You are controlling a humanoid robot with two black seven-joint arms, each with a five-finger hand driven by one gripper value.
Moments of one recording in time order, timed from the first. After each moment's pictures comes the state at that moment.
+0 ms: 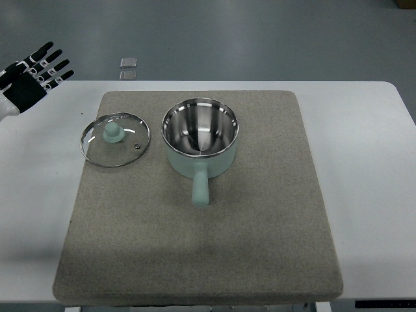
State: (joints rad) left arm -0.69 0.70 -0.71 -0.71 -0.39 -0.61 0.08; right arm 0.03 0.00 -0.05 0.16 0.03 -0.01 0.13
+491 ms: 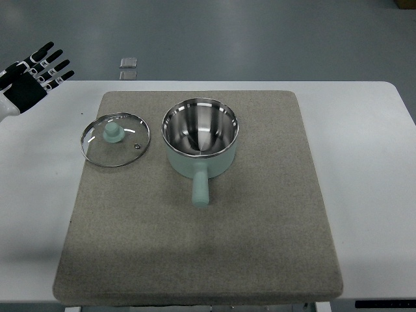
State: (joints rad) left arm -0.69 0.69 -0.70 -0.71 -0.39 -0.61 0.08; right arm 0.03 0.00 -0.05 0.17 0.03 0.00 0.13
